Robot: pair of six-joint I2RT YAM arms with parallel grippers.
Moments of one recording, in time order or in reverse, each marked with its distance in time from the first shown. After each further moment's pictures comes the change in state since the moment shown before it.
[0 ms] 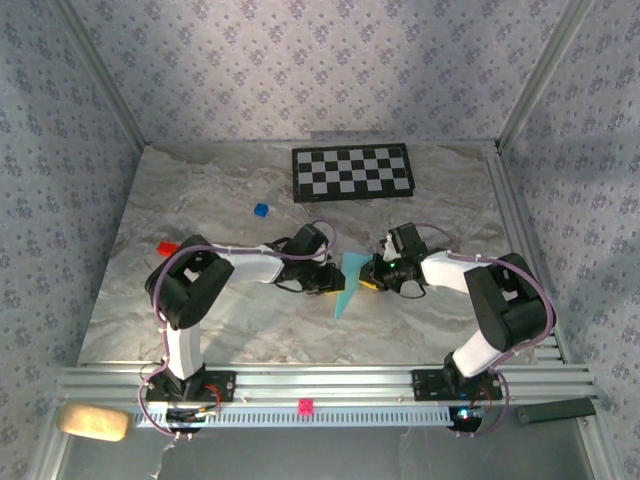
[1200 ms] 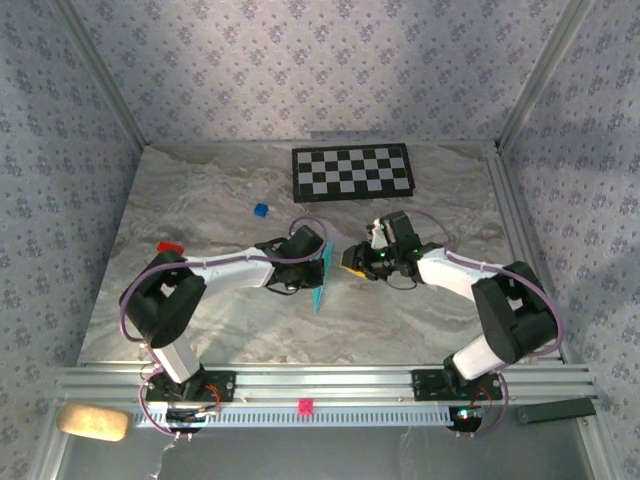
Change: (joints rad) left arm -0.043 -0.174 -0.009 -0.261 -0.468 -0.010; right arm 0.093 -0.054 0.086 0.056 -0.030 0.045
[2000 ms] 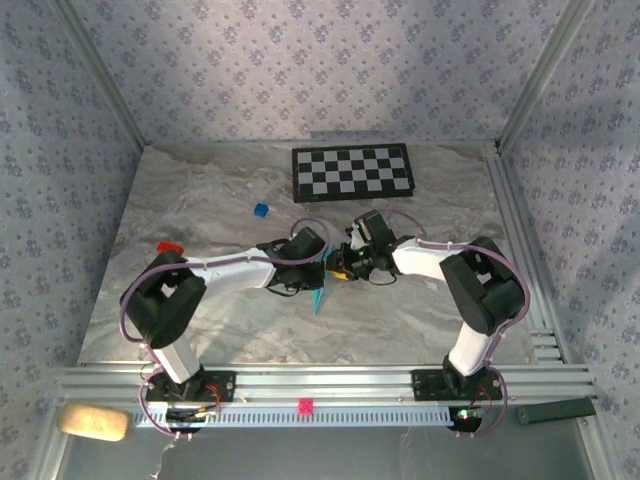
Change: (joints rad) left arm -0.014 0.000 0.011 -0.028 -0.015 0.014; right arm 0.083 0.207 0.128 0.007 0.008 0.049
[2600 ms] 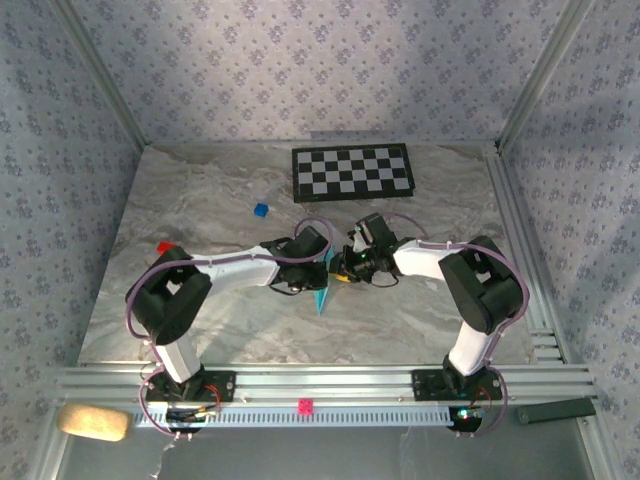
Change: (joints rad) left arm 0.000 0.035 0.024 0.001 0.047 0.002; right arm -0.011 0.008 -0.025 0.003 0.000 0.000
